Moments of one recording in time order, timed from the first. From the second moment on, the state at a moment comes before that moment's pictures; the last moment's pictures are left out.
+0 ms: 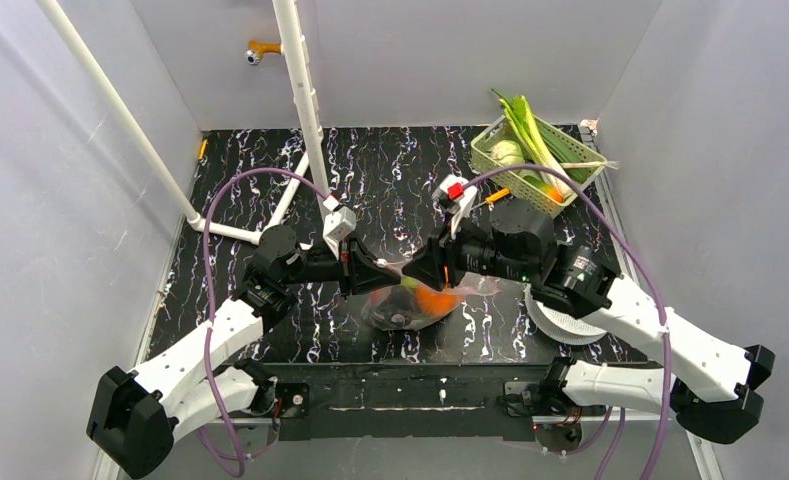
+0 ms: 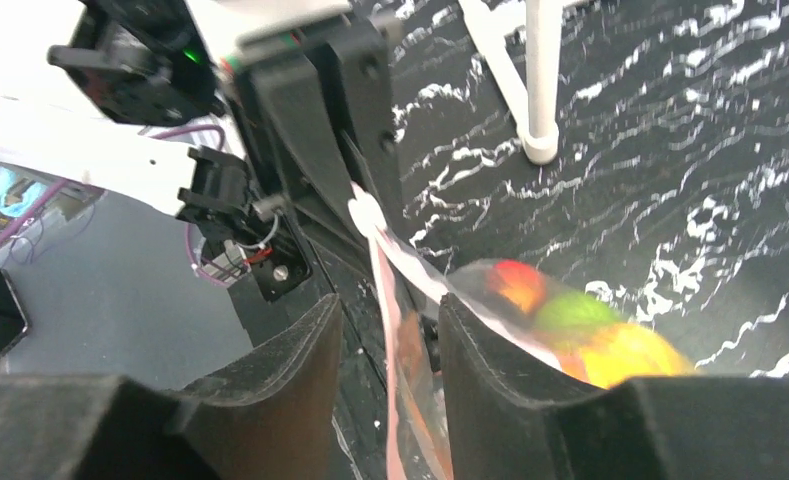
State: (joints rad) left arm -0.60 0.96 0.60 0.40 0.92 -0.41; right arm 1.02 1.02 1.21 -0.51 -0.17 0.29
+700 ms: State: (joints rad) left arm -0.60 0.96 0.61 0.38 0.94 -0.40; right arm 1.02 1.24 1.44 -0.59 -0.36 0.12
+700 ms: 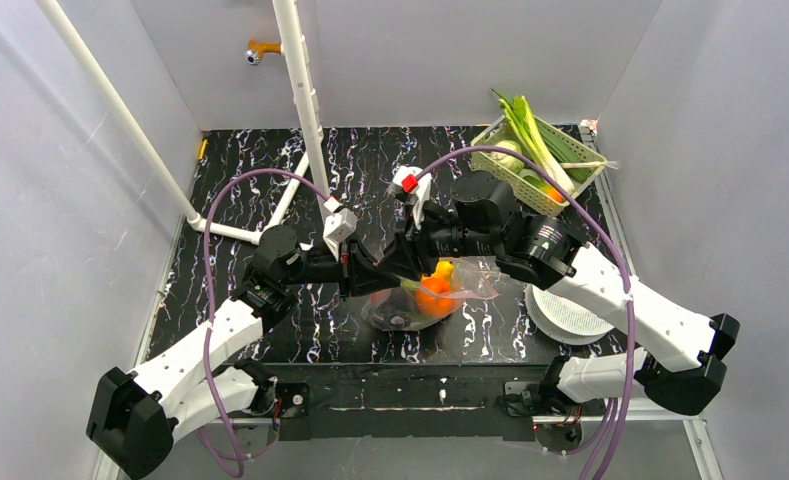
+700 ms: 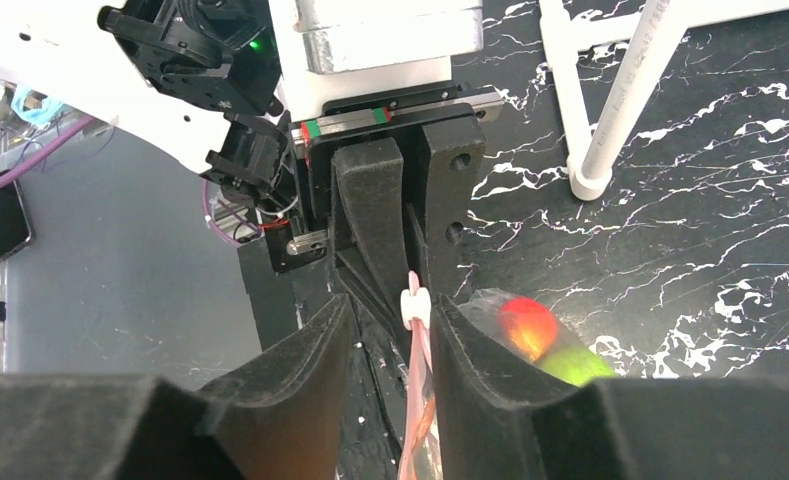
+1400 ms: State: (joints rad) left arm -0.60 0.95 0.61 0.37 0.94 -0.39; right arm 1.02 1.29 1.44 -0.59 -0.36 0.10
